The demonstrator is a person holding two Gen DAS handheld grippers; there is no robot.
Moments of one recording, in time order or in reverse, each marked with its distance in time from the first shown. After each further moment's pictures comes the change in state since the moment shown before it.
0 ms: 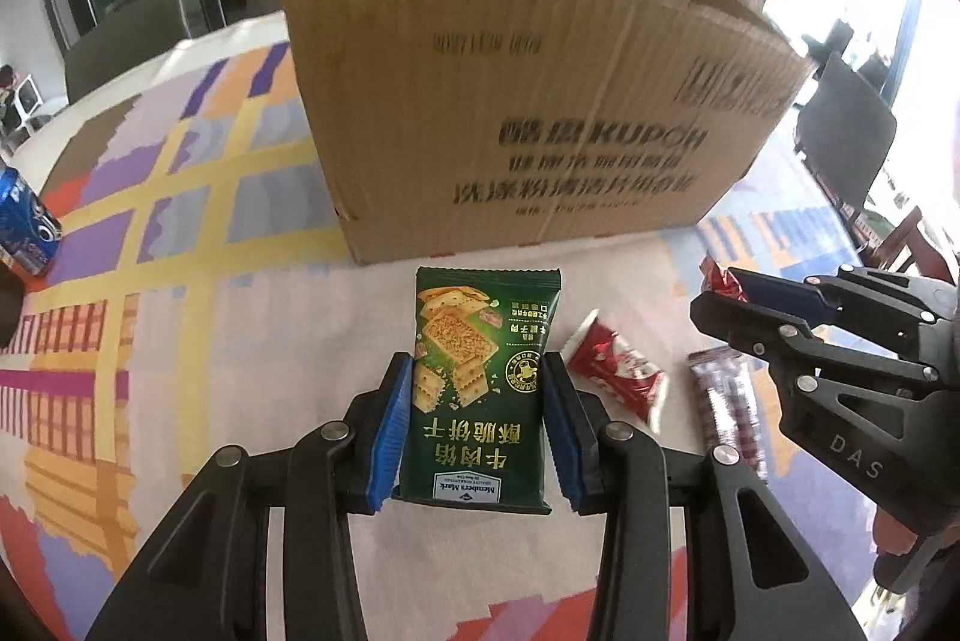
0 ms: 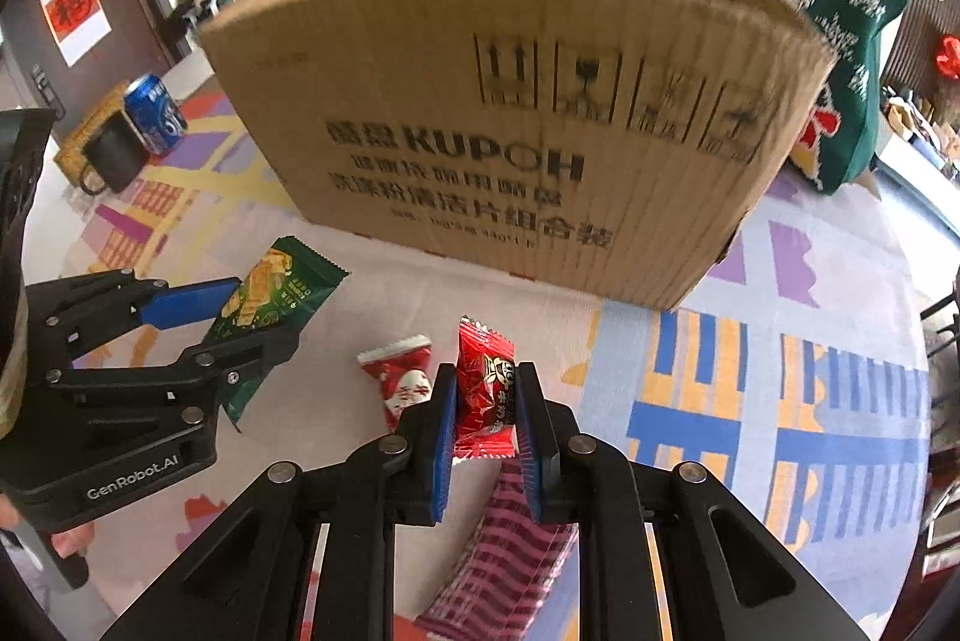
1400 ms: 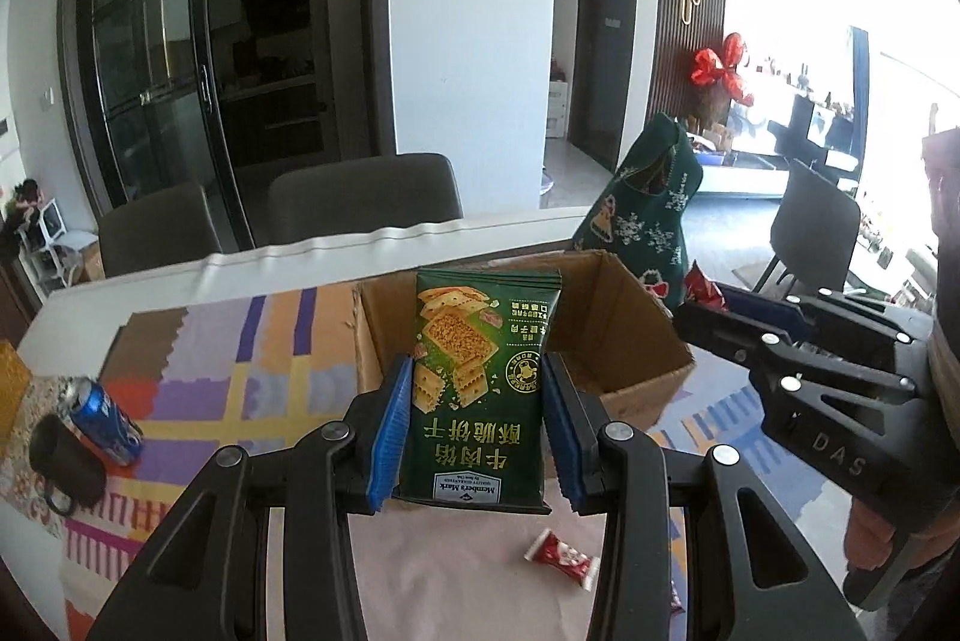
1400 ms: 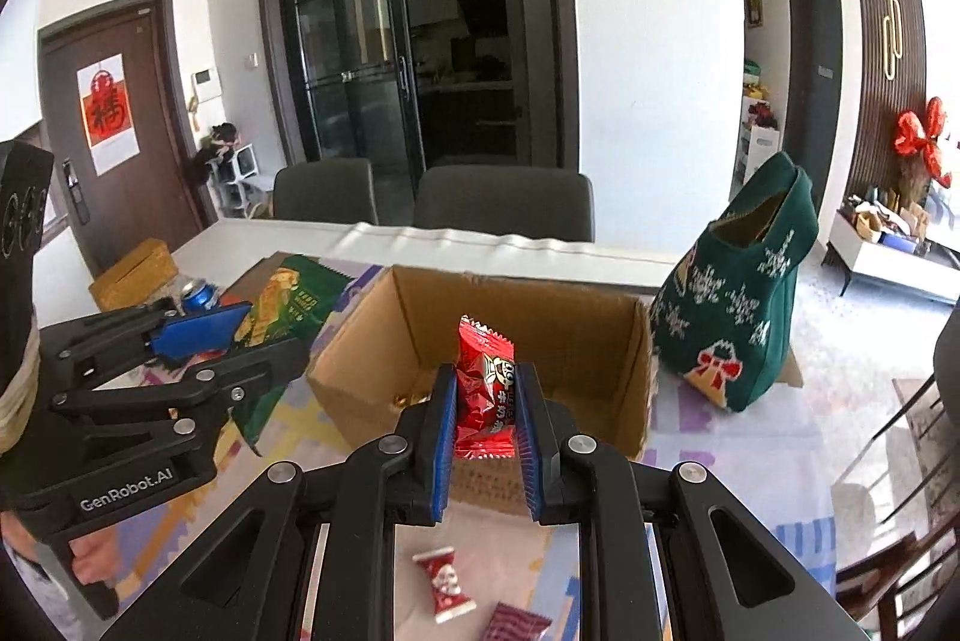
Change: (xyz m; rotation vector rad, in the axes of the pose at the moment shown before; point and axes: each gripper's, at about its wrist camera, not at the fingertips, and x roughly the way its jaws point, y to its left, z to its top) left arm -0.133 -0.023 0.093 0.091 -0.377 0.026; right arm -0.143 0.003 0.080 0.006 -0.429 -0.029
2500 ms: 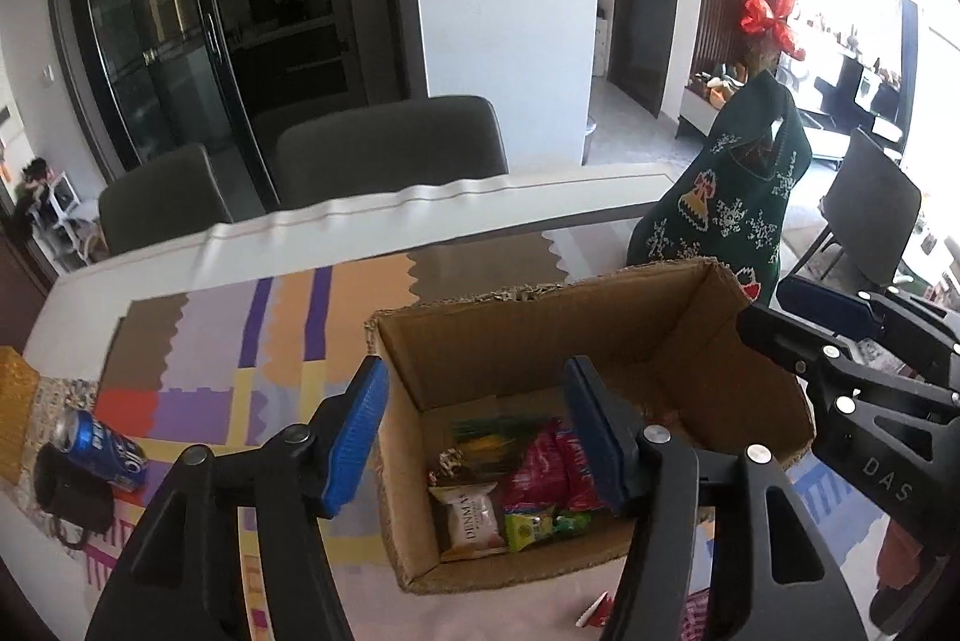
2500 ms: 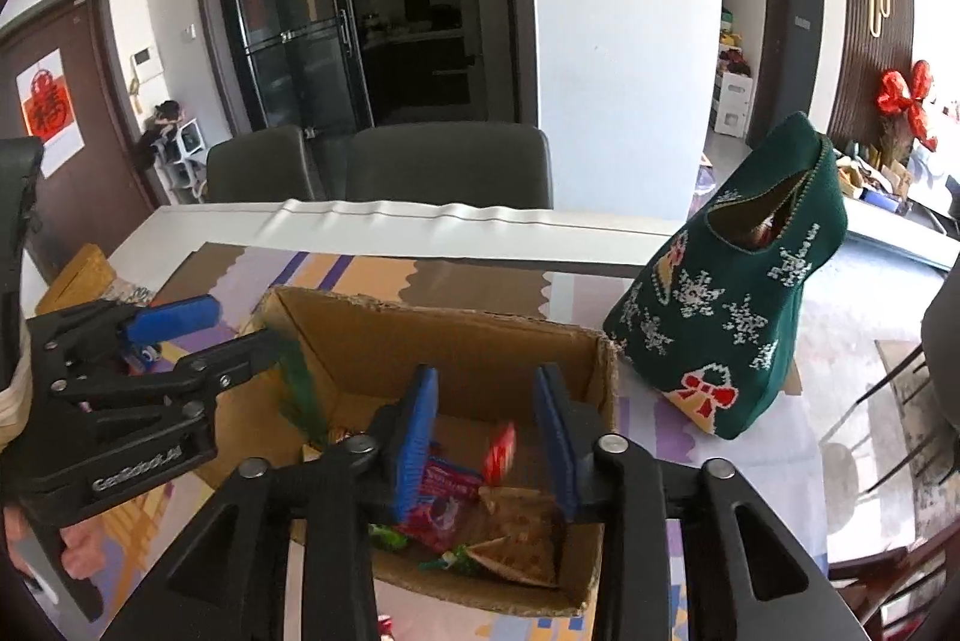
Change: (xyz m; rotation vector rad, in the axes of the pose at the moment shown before) left arm 0.098 0.018 0.043 -0.009 0.167 0.087; right arm 0.091 -0.042 0.038 0.058 0.142 -0.077
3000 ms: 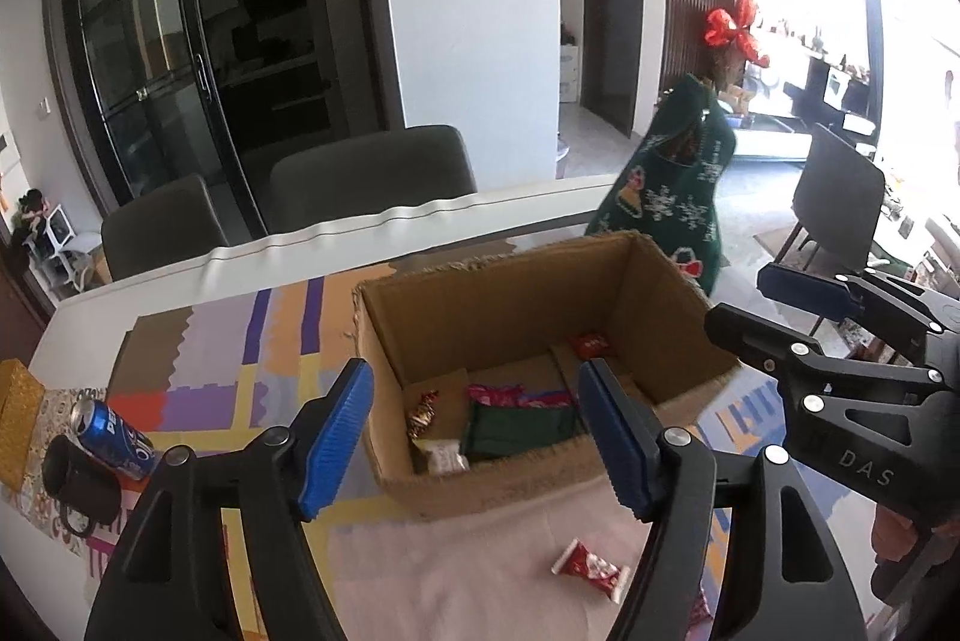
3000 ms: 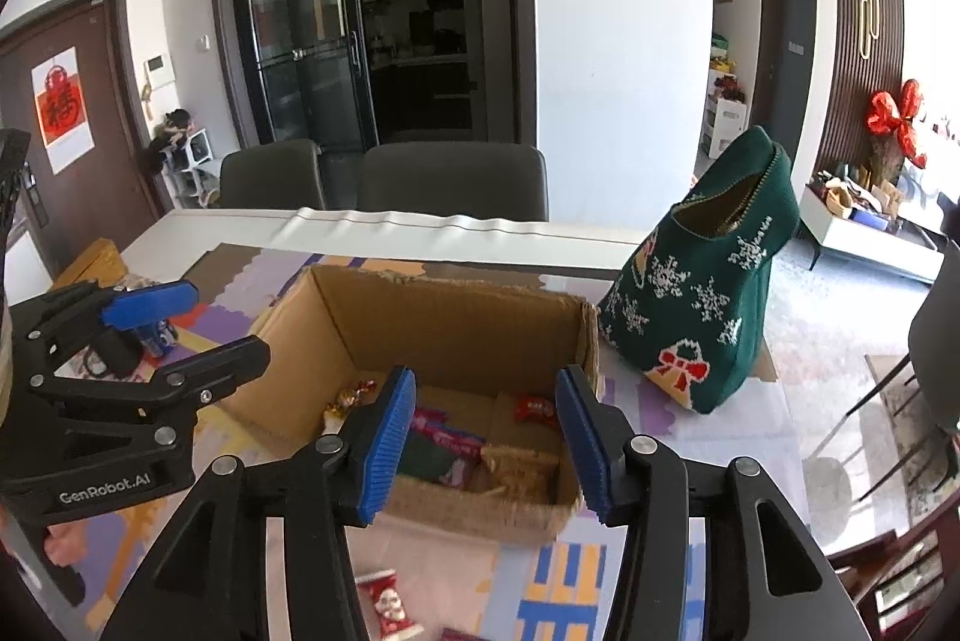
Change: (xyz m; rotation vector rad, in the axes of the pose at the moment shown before) left arm -0.064 -0.020 -0.043 0.045 -0.083 -0.044; right arm -0.056 0.008 -0.035 -0.025 -0.068 -0.006
